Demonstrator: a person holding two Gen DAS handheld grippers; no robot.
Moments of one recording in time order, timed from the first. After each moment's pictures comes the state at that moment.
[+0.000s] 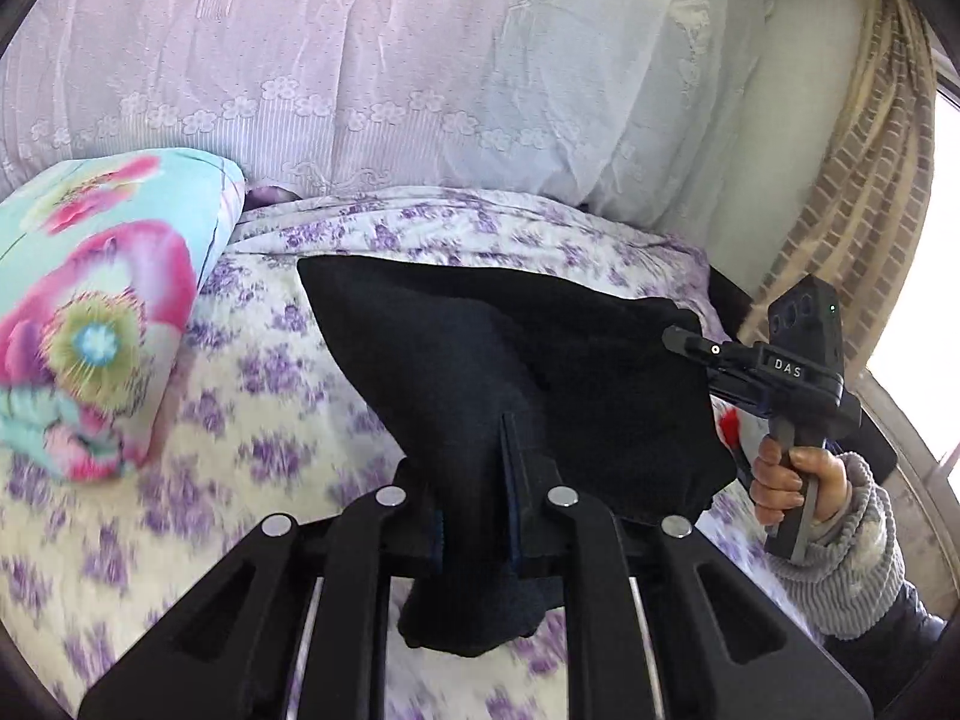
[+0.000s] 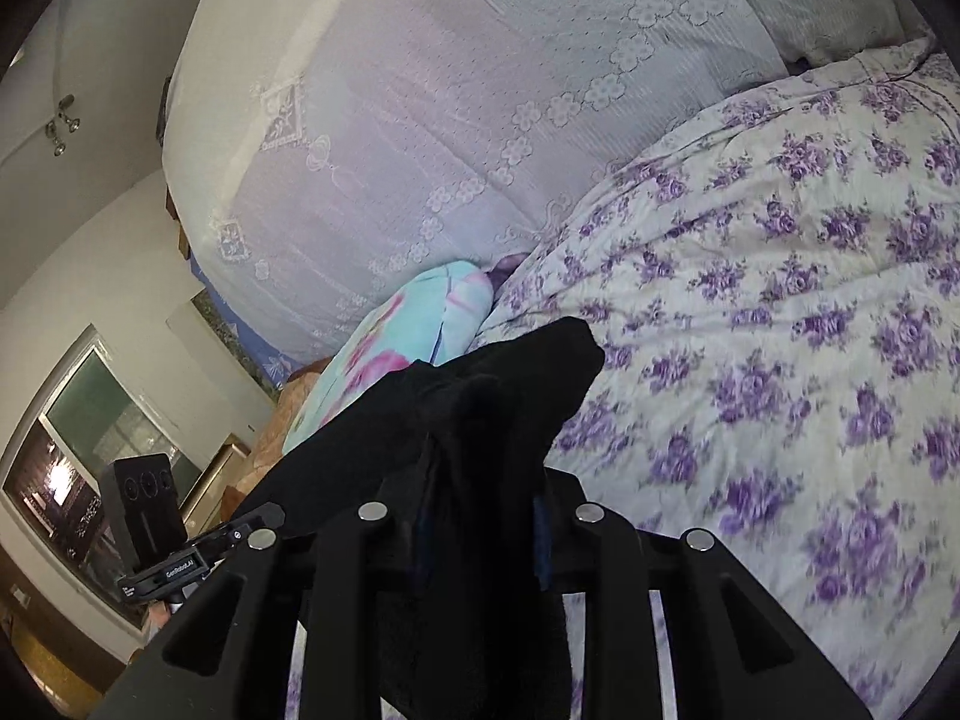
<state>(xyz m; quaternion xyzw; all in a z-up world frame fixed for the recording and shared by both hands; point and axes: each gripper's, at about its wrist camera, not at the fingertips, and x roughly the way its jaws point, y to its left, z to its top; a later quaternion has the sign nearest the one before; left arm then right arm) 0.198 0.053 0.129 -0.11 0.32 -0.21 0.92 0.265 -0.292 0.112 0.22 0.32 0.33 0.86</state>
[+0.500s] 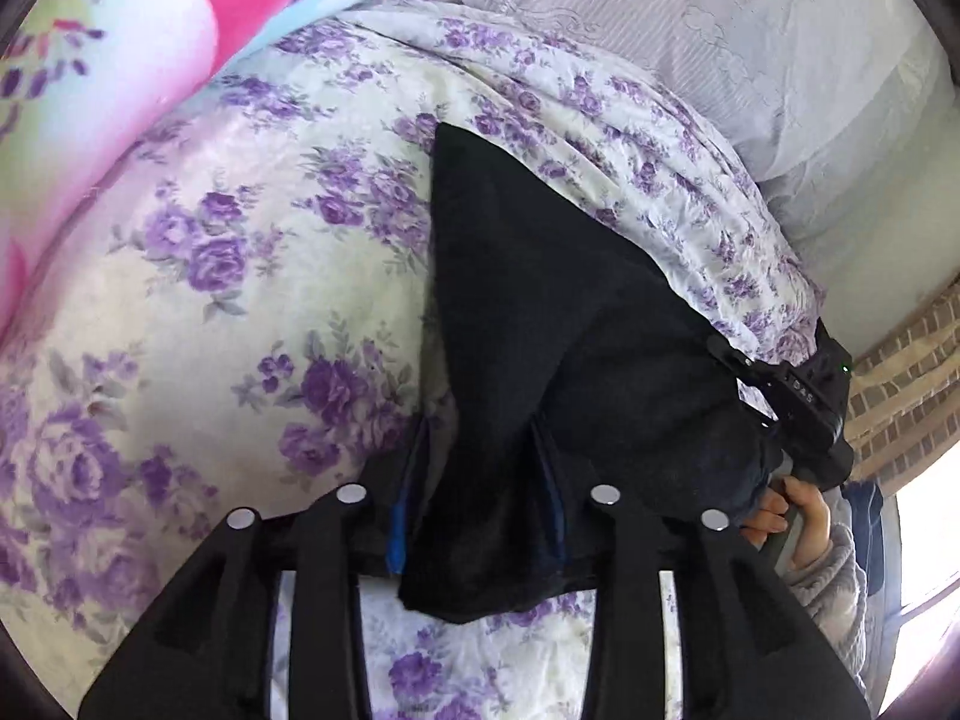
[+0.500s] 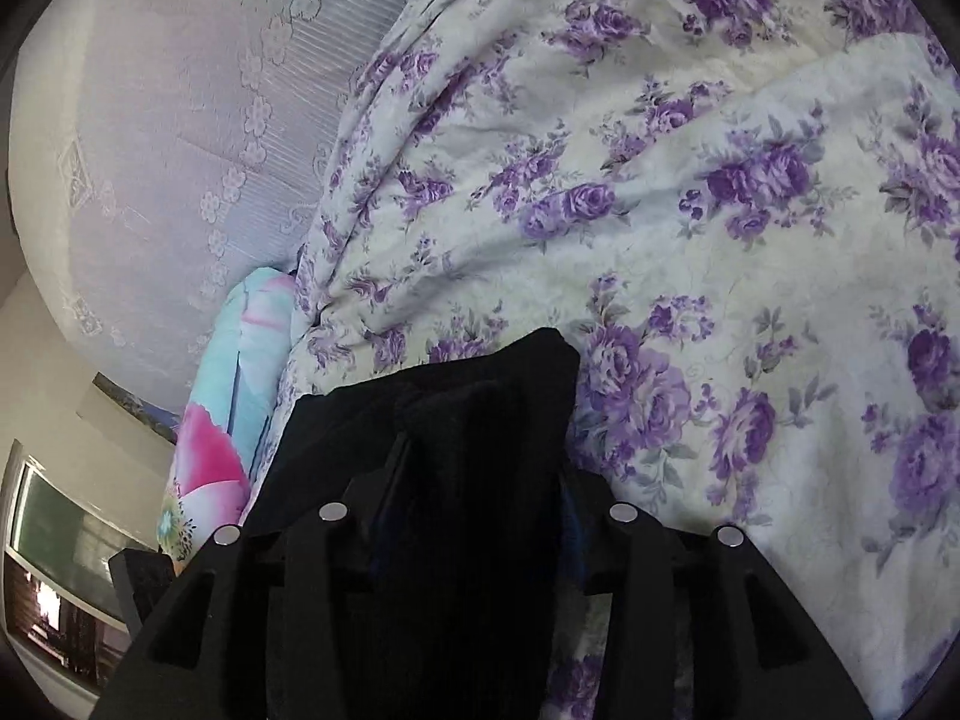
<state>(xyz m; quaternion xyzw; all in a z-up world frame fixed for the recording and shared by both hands) 0.320 0.101 -0.021 -0.24 0.45 -0.14 0.85 0.393 -0.308 -0.033 0.28 0.40 0.20 0.85</state>
